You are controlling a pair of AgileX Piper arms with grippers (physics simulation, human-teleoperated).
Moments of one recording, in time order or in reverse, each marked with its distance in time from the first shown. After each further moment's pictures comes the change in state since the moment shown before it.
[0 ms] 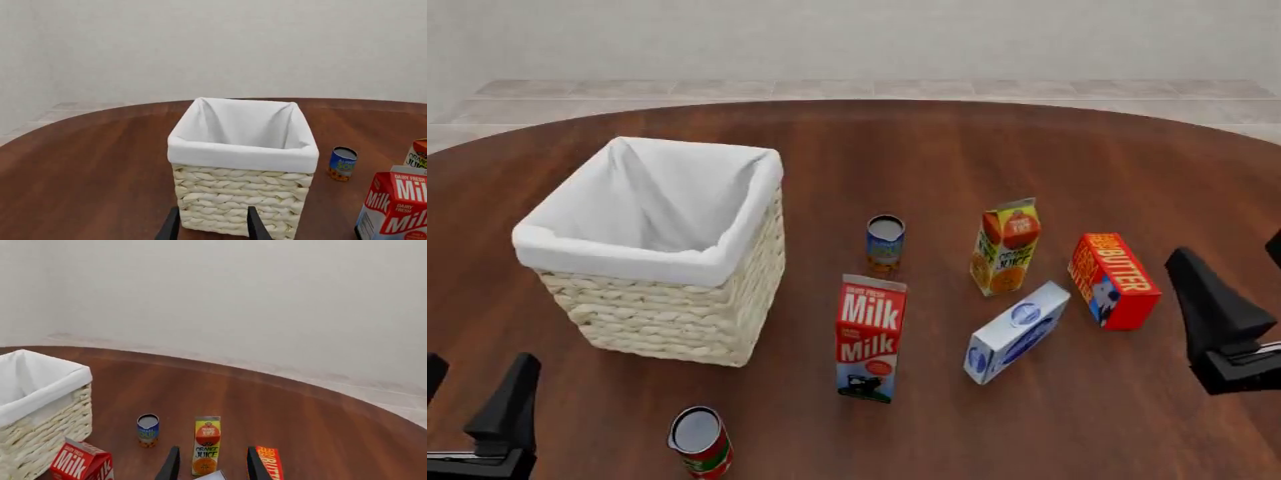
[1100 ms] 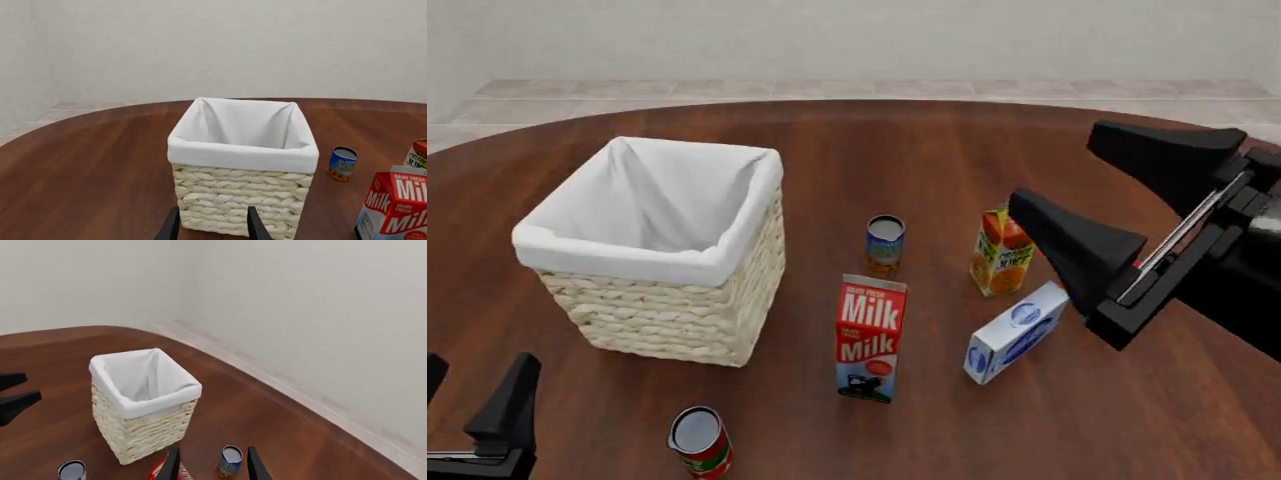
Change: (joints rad) left arm 0.000 0.000 0.000 0.000 0.000; right arm 0.511 0.347 -0.353 0.065 -0.151
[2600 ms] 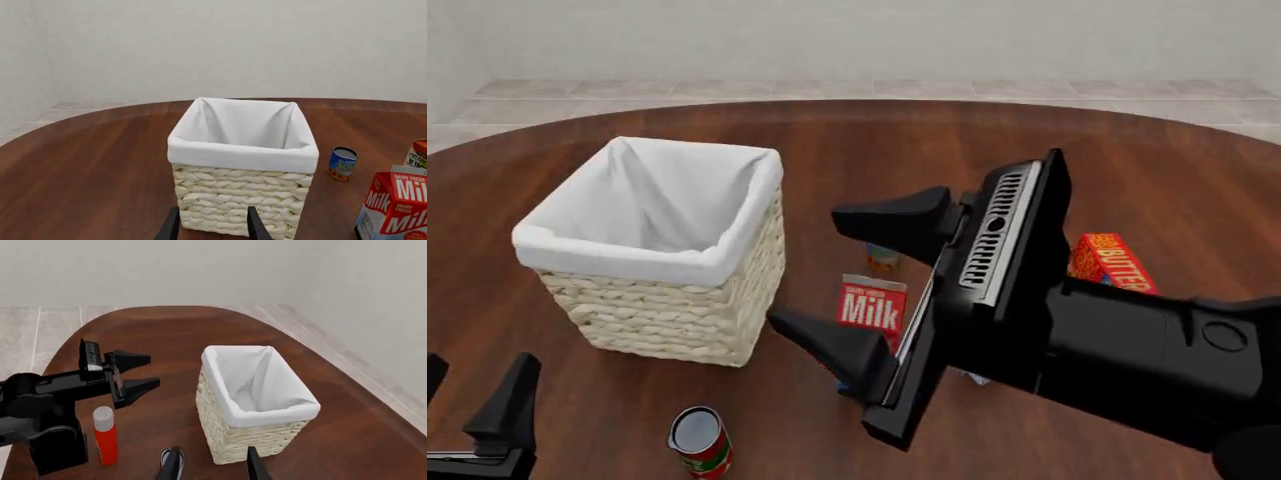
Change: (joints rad) left arm 0.000 0.000 0.000 0.000 0.000; right arm 0.407 0.358 -0.147 -0.028 0.034
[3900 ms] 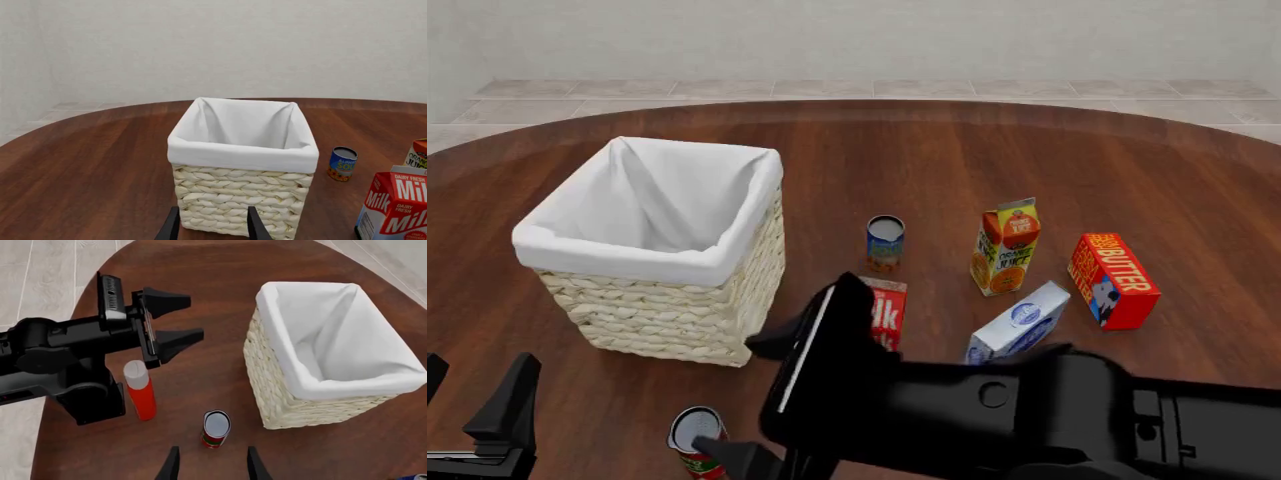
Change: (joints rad) left arm 0.000 0.000 0.000 0.000 0.000; right arm 0.116 0.273 -0.025 0.054 0.077
